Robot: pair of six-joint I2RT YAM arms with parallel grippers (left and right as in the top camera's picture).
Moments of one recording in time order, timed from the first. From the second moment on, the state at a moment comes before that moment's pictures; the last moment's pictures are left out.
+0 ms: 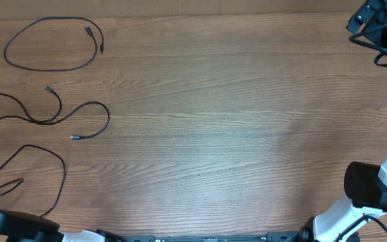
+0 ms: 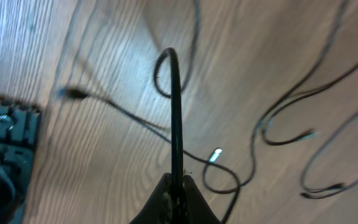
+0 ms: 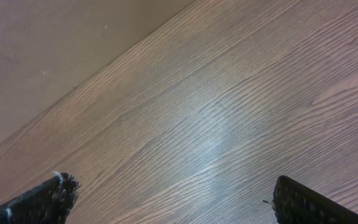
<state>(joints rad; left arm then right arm) 1.20 1.67 1.72 -1.55 0.19 -0.83 -0.18 1.88 2.60 -1.64 0.01 0.44</state>
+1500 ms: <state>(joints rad) 1.18 1.69 1.20 -1.06 -0.02 -0.72 -0.18 1.88 2.60 -1.64 0.00 0.44</state>
